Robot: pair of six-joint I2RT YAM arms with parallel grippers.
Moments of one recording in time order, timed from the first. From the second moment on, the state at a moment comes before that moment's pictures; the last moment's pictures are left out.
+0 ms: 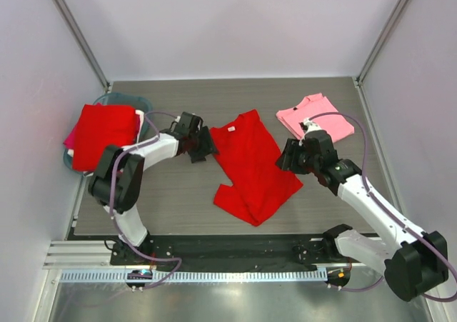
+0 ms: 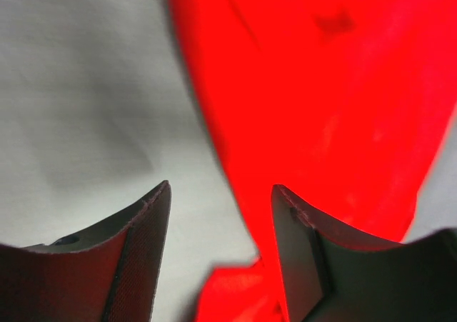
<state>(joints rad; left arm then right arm) -0.45 1.72 1.05 -0.26 0.15 -0.79 0.39 1.03 0.74 -0.41 -0.07 0.50</state>
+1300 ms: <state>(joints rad) -0.39 1.73 1.06 0.09 0.23 -0.95 1.03 1.19 0.70 -0.47 0.16 0.70</state>
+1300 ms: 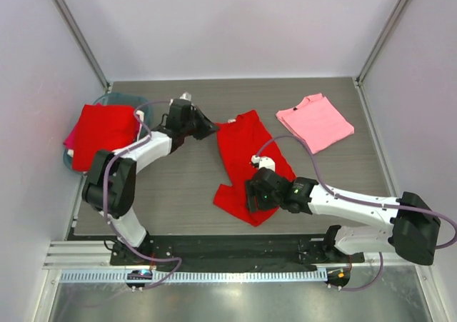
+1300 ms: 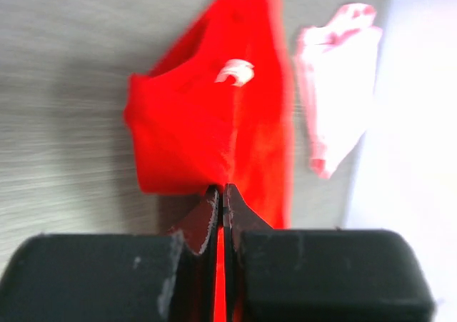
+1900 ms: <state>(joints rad) -0.41 1.30 1.57 -0.17 0.25 -1.00 1.07 1.13 0.71 -0.11 0.24 0.65</state>
